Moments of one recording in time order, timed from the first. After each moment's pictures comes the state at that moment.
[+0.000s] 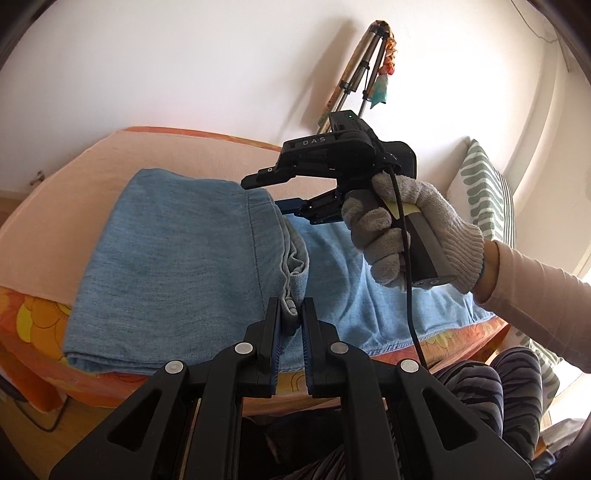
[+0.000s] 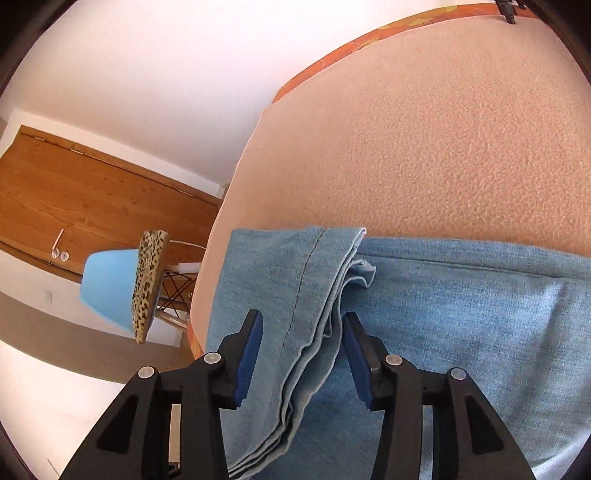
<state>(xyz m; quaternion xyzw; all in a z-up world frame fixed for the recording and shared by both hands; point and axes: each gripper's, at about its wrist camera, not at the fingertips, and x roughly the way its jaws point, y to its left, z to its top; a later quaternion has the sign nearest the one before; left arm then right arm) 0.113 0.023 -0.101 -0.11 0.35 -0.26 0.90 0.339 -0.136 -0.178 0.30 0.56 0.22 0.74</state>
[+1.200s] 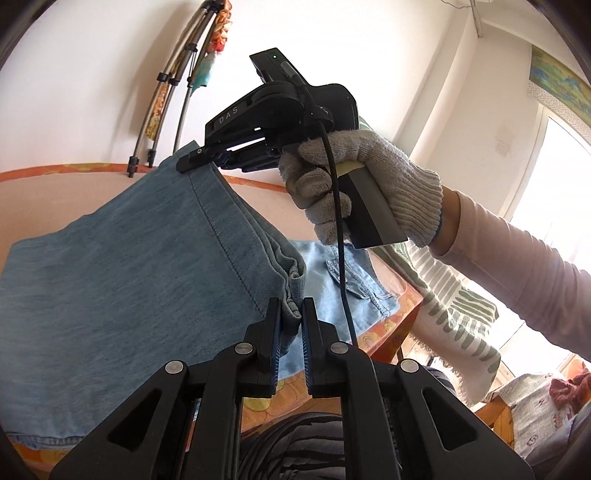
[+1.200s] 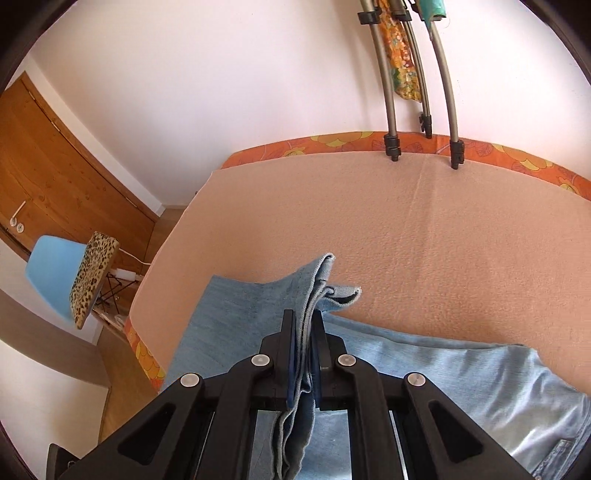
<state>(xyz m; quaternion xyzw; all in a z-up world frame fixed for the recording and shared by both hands) 0.091 -0.170 -0.053 -0.07 0.31 -0.47 0.82 0.283 -0.288 -0.037 0.14 0.52 0.11 0.84</state>
